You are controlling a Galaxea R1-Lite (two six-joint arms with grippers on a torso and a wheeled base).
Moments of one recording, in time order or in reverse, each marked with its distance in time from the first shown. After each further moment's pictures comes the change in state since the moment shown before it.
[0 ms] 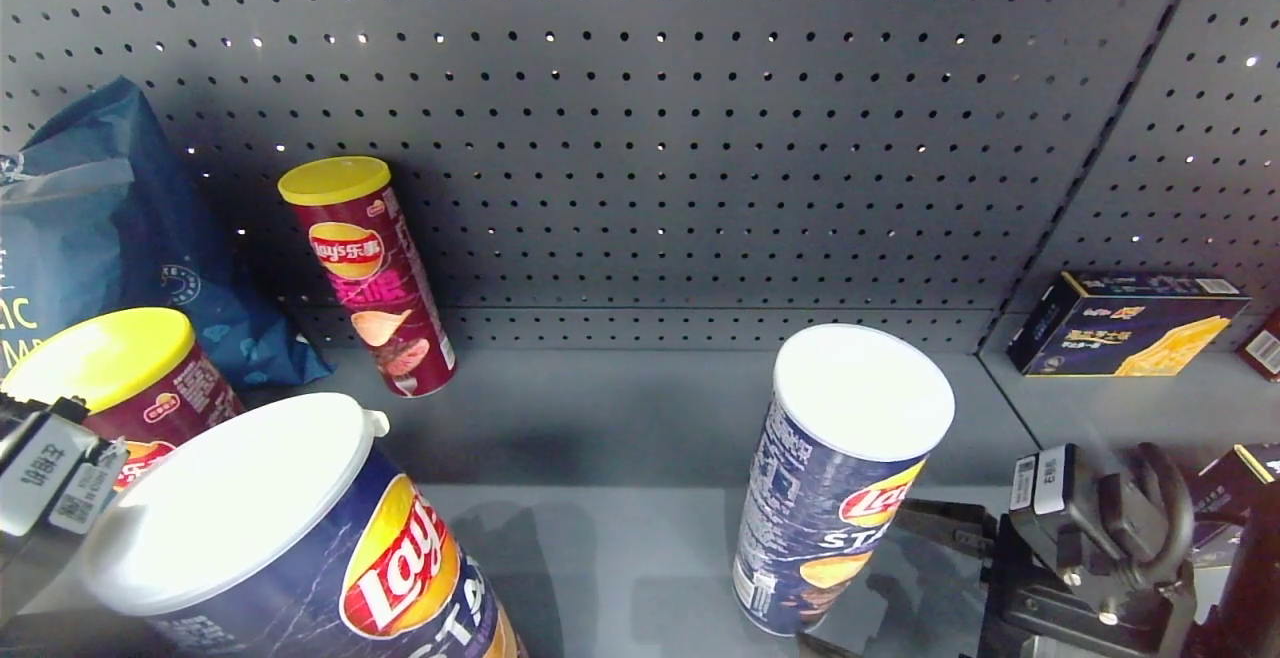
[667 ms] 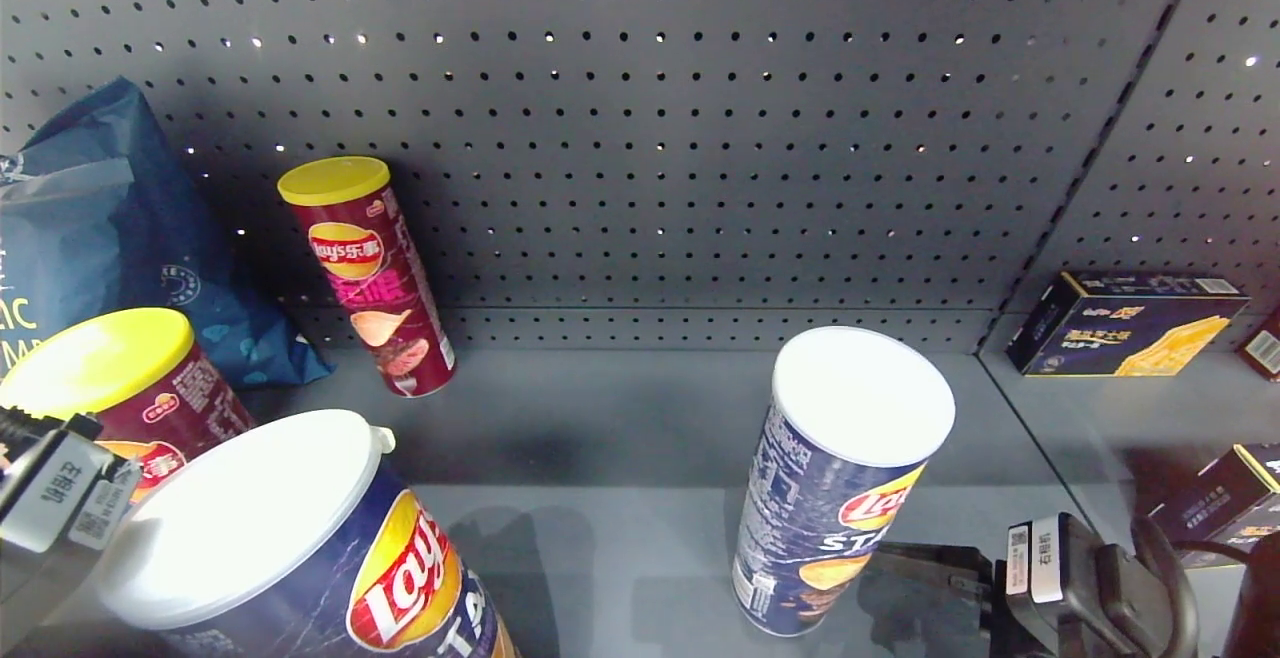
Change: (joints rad) left arm 0.002 -0.001 0.016 0.000 0.000 0.000; right arm 0.059 0.000 0.057 -0.013 0.004 -0.048
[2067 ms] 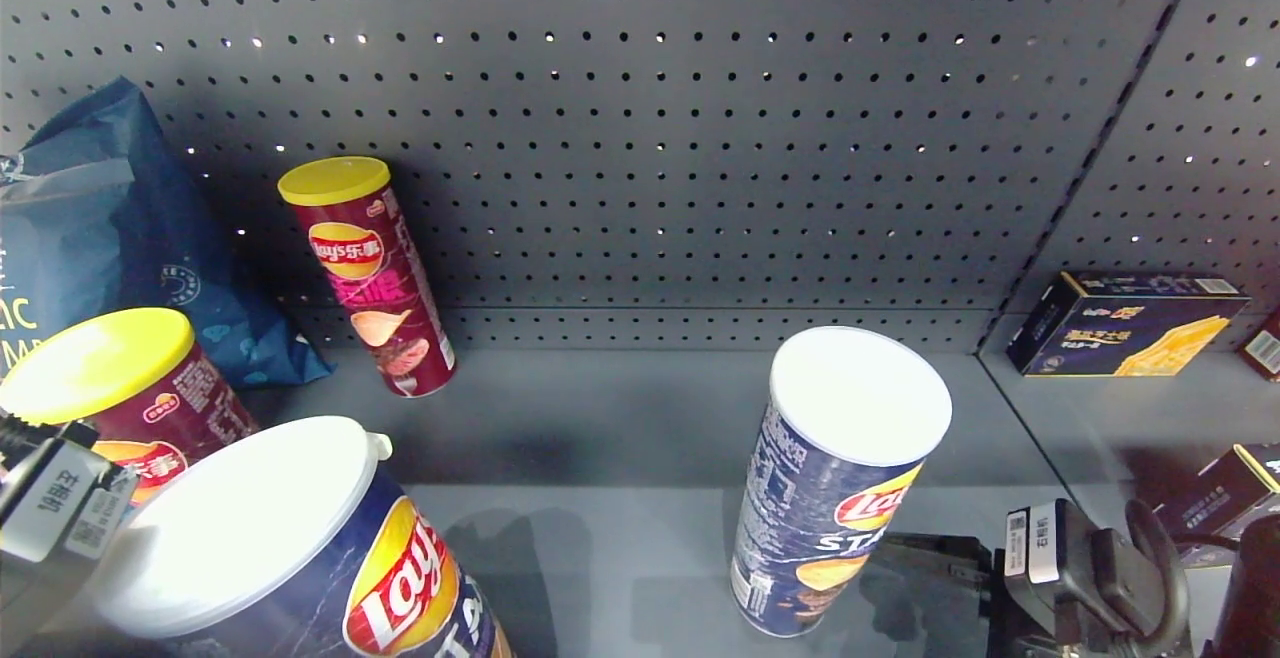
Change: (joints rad) left arm 0.001 -0.006 0.011 -0.006 -0.001 -0.001; right arm -0.039 0.012 -0.002 -0.012 0.036 -0.004
